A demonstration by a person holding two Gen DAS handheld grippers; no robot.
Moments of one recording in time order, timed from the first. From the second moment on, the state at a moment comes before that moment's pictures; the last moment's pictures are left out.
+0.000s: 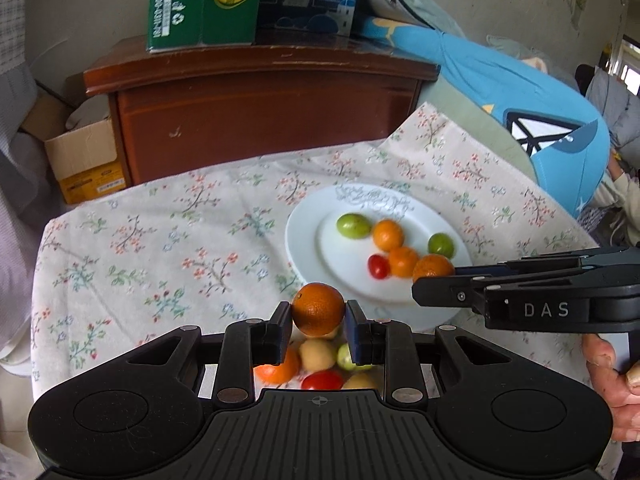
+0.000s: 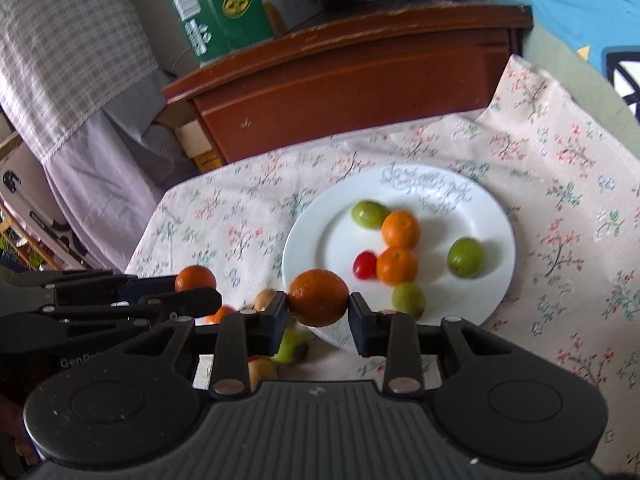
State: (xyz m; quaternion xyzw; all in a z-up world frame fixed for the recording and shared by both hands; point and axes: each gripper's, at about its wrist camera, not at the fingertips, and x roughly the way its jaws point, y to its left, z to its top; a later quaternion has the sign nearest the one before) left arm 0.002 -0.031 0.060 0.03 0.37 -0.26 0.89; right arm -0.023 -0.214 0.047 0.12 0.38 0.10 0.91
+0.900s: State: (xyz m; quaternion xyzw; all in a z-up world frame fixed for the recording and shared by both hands) left arm 0.045 -0.079 0.046 0.03 0.38 -0.25 0.89; right arm 0.014 -0.268 0.046 0.15 0.37 0.04 0.92
